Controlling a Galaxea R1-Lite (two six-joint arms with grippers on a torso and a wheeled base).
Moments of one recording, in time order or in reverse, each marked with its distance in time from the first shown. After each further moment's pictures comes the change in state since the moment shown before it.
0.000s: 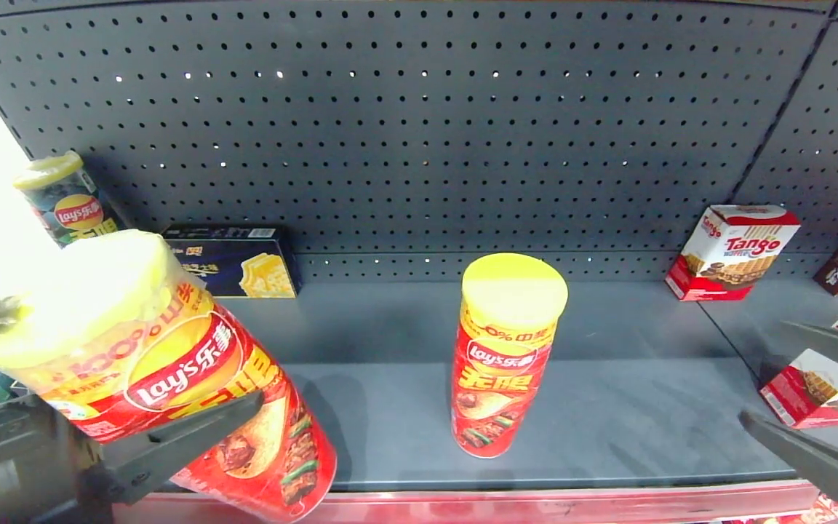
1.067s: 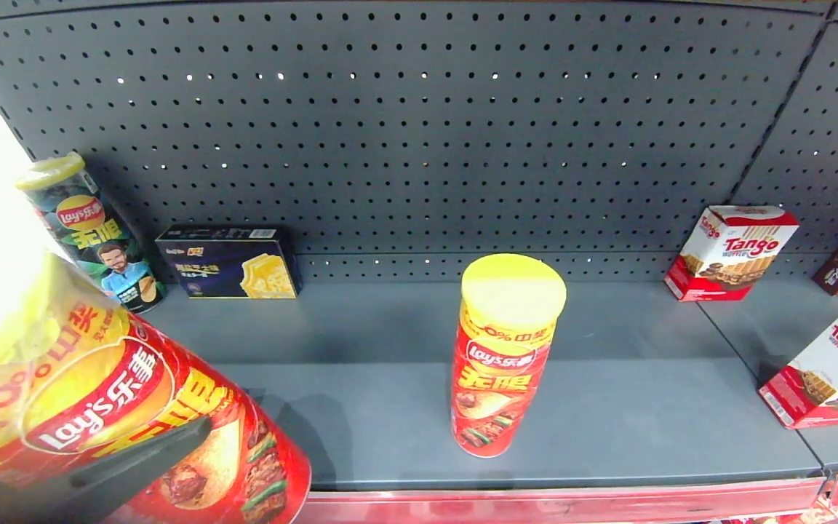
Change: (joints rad) left arm -0.003 -0.125 0.050 0.011 0.003 0.019; right arm -0.070 -0.896 0.269 0.656 -0.425 0.115
